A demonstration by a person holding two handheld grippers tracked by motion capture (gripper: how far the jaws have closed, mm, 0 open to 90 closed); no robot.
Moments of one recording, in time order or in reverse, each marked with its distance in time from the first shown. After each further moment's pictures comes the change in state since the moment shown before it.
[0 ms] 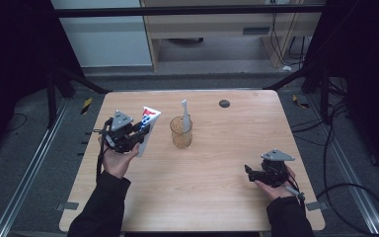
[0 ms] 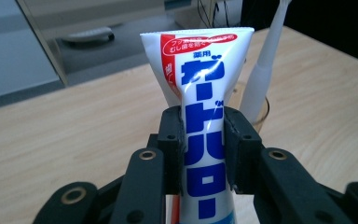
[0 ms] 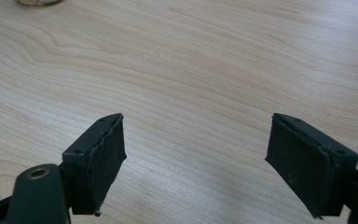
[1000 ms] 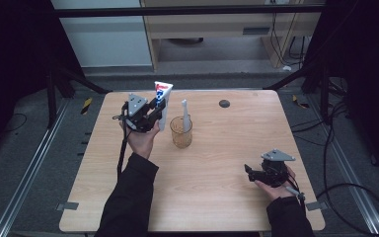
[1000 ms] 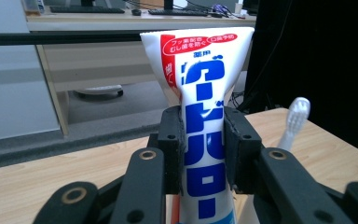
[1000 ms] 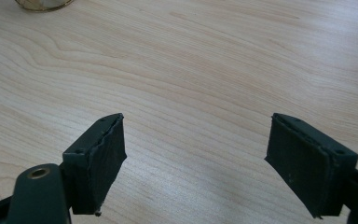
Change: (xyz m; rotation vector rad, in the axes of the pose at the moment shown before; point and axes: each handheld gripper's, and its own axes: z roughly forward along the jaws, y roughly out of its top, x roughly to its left) left arm -0.016 0.033 0.058 -0.260 0.049 -0.090; right arm 0.000 0.000 0.000 -0.018 0.005 -0.003
